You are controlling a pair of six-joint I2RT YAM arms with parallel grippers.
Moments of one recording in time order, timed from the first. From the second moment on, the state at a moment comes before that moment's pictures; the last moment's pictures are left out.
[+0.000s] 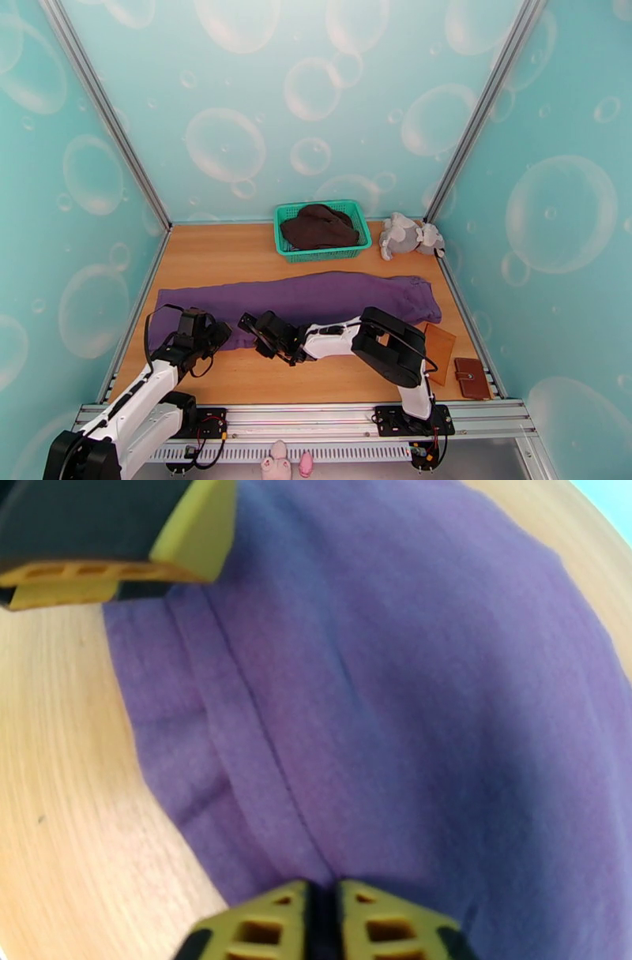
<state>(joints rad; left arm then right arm) -0.21 0.91 0.31 -0.32 0.11 -0.92 1.09 1.98 1.09 0.10 0.07 -0.07</state>
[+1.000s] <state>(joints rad) -0.23 0.89 0.31 -0.26 0.12 -0.96 1.11 1.92 1.16 0.01 0.11 -0.08</state>
